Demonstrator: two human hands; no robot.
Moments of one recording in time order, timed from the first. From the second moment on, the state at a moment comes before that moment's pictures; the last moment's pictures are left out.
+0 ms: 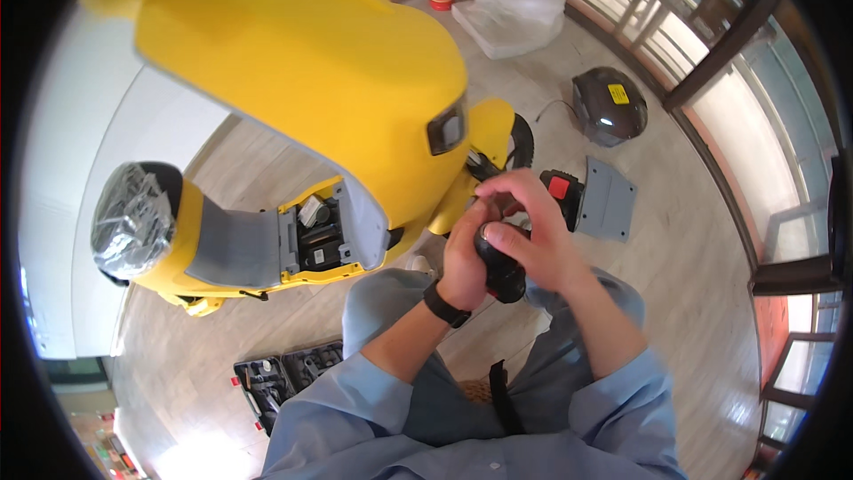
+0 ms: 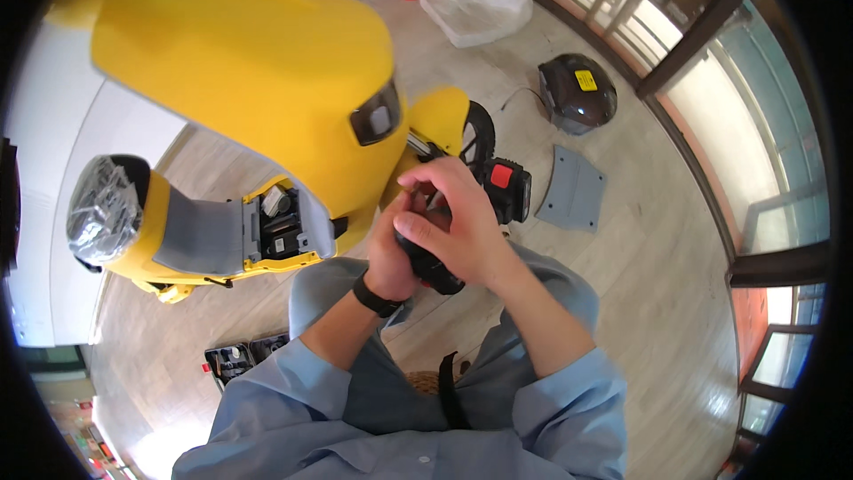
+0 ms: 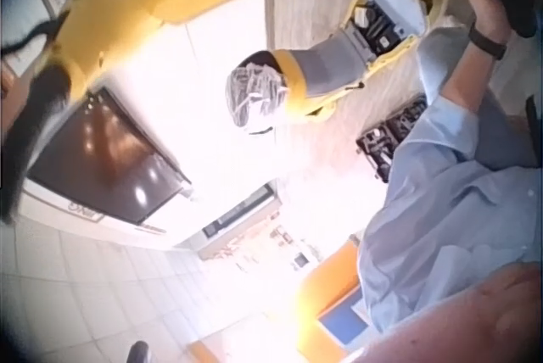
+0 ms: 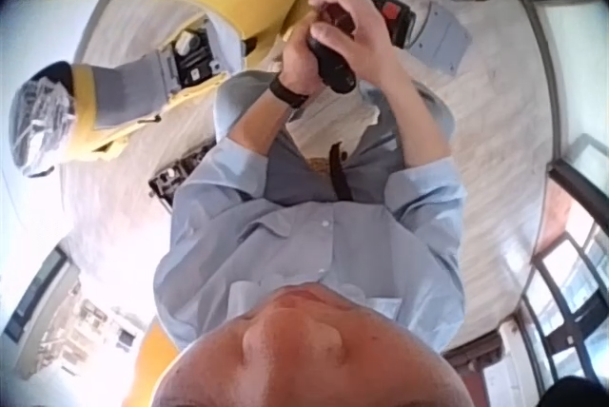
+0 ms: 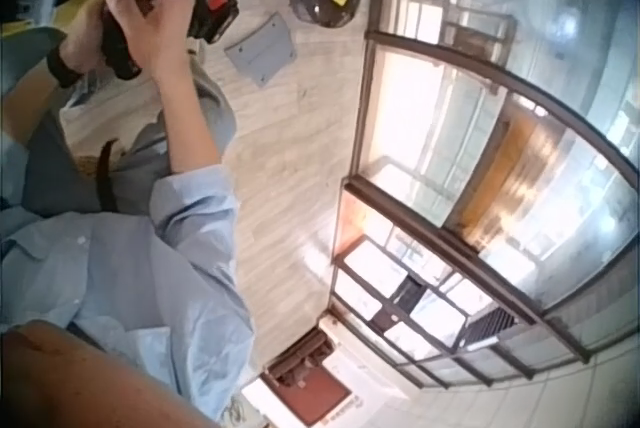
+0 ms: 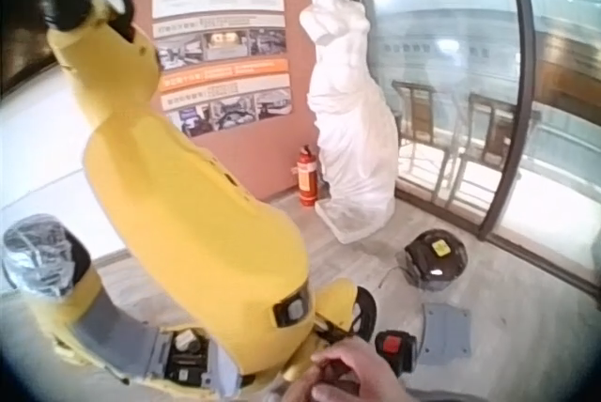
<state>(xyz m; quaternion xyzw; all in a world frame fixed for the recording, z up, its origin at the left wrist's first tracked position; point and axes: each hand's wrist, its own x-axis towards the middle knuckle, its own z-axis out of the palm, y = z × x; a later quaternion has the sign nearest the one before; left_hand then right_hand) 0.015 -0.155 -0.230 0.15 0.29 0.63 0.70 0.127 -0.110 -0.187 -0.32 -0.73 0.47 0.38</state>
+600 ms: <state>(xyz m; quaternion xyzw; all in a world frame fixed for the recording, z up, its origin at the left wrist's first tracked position) 0.107 -0.255 -0.071 0.37 0.43 0.77 0.30 0.184 -0.251 -0.134 -0.42 -0.35 0.56 0.63</state>
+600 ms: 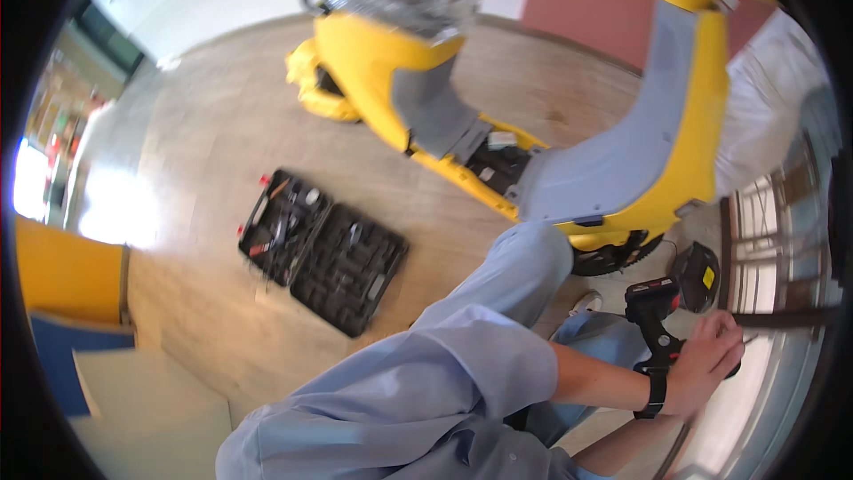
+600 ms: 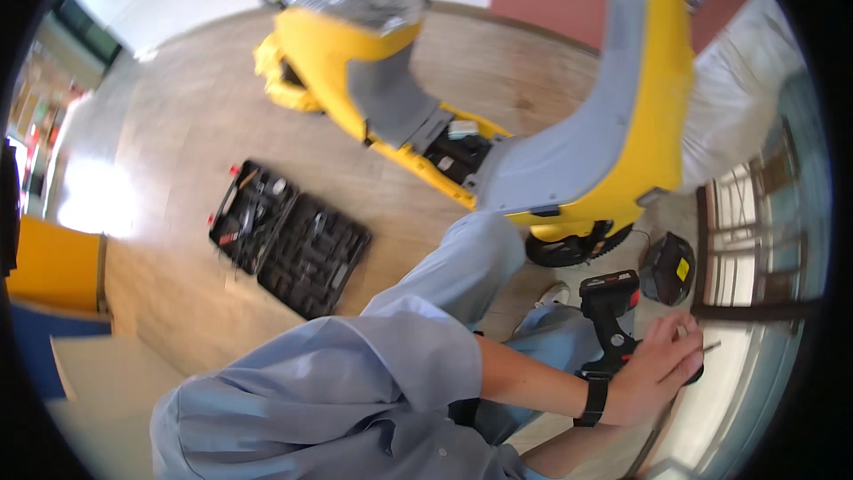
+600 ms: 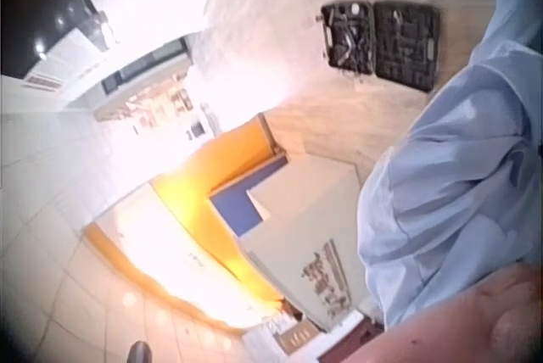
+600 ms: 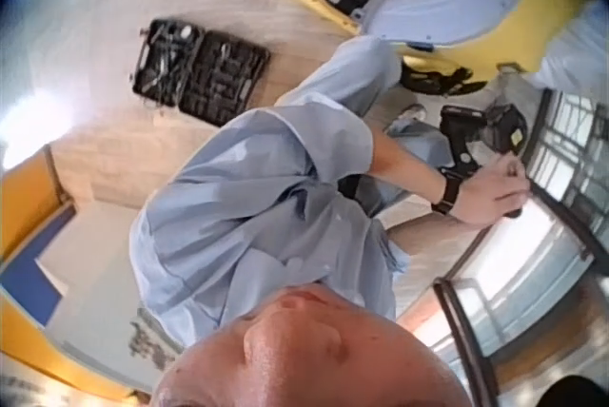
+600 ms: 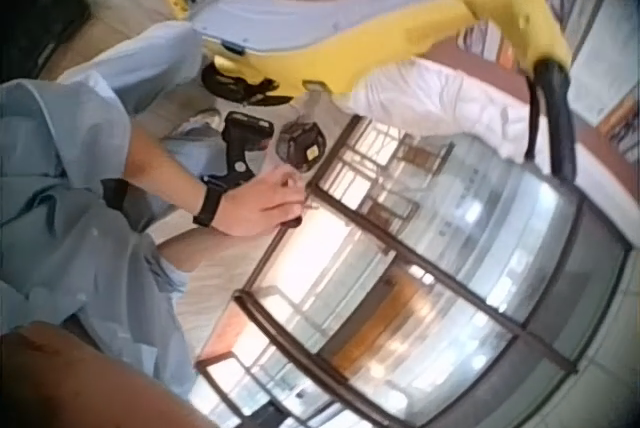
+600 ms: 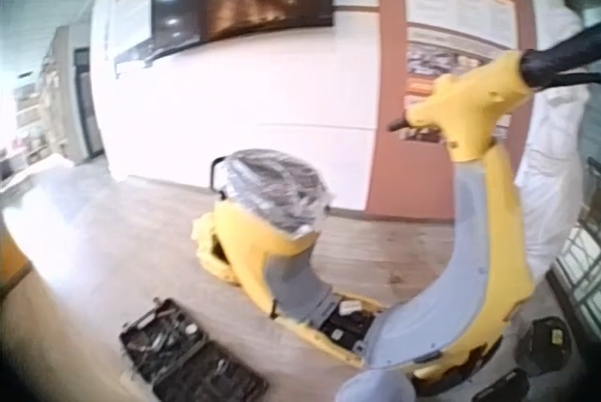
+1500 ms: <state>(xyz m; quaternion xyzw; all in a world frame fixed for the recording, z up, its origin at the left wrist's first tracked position) -0.179 -0.799 -0.593 -0.32 0.81 0.37 0.31 0.182 -0.246 -0.201 -0.08 -0.23 0.80 0.56</state>
